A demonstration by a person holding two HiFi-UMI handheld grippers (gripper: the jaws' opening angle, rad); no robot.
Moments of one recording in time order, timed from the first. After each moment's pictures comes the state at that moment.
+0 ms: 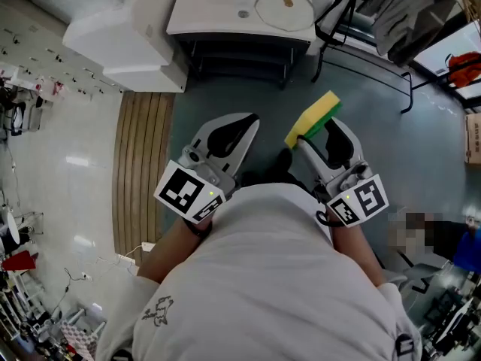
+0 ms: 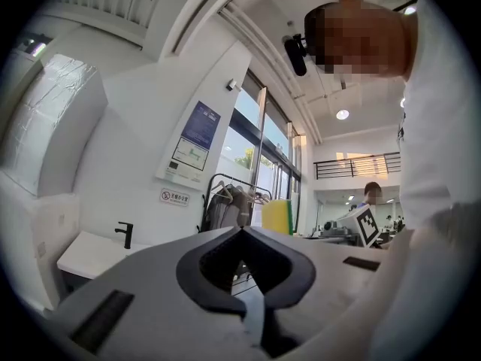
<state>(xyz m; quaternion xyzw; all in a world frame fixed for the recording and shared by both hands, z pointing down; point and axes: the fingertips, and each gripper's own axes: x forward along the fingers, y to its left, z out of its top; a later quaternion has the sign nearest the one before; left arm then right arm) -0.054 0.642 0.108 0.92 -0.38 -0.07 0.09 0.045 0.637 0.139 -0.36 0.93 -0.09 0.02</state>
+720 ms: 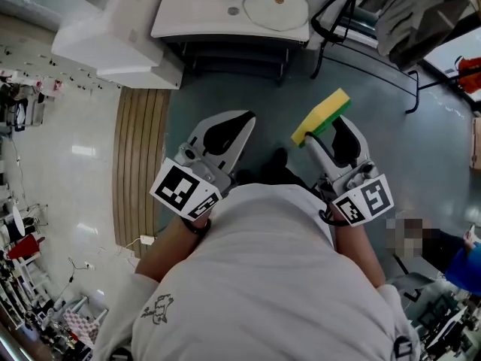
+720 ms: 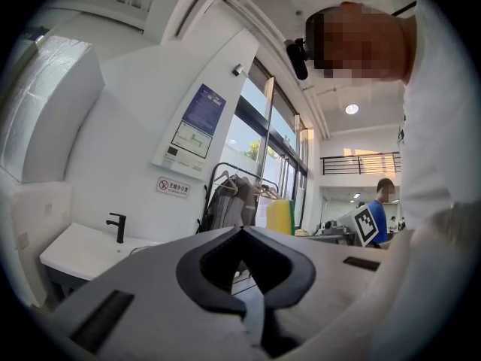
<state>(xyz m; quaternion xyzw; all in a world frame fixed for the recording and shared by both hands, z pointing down) 0.024 0.546 0.136 0.91 -0.39 -0.05 0.11 0.142 0.537 0.168 -0.37 0.92 -0.12 0.02</state>
